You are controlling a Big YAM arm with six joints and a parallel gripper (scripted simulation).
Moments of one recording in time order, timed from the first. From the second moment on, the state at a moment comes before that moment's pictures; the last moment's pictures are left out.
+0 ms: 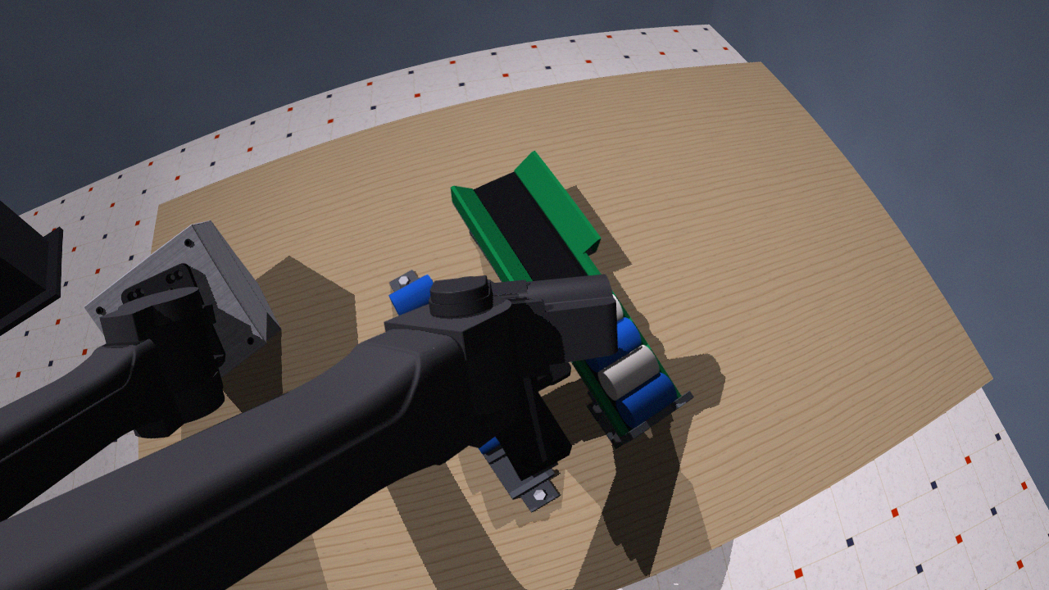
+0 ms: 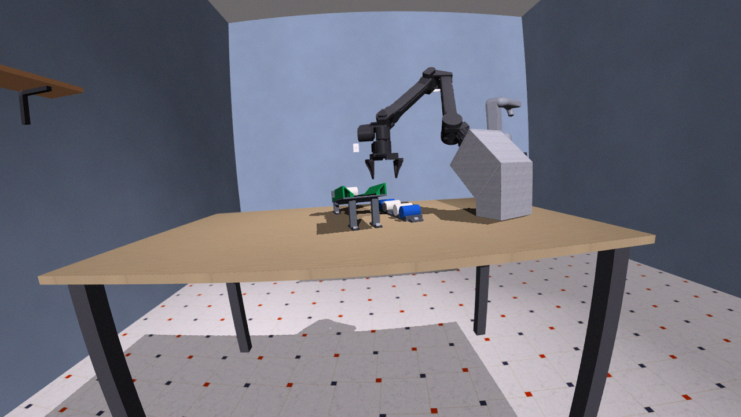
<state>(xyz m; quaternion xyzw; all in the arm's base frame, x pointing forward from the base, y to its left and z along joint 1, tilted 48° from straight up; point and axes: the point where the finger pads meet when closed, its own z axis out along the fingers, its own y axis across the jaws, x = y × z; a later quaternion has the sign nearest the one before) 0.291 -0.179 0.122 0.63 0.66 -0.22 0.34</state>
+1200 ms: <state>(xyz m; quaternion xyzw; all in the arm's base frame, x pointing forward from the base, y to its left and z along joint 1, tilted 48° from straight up) 0.292 -0.195 0.105 0.62 0.67 -0.24 0.33</state>
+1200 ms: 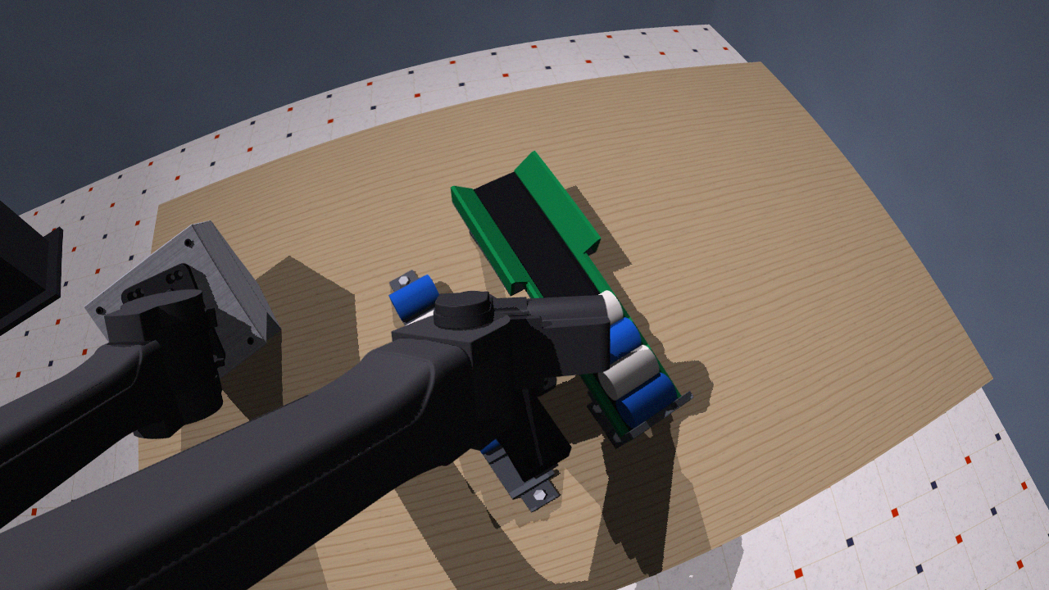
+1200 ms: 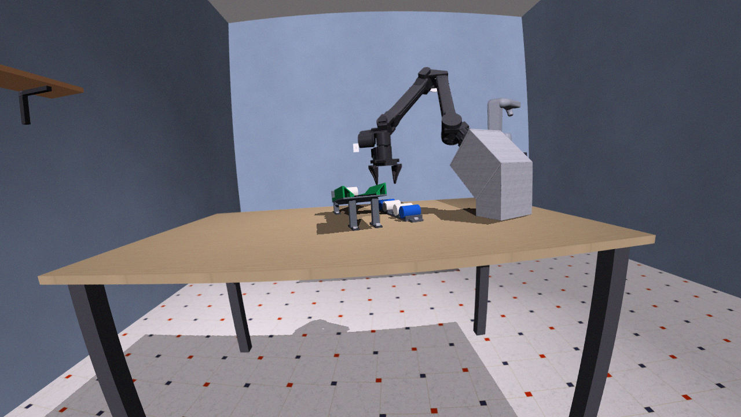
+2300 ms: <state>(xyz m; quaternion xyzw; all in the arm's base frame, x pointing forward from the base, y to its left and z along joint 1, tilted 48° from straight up) 0.297 -0.210 0.092 0.62 0.67 -0.23 0.33</state>
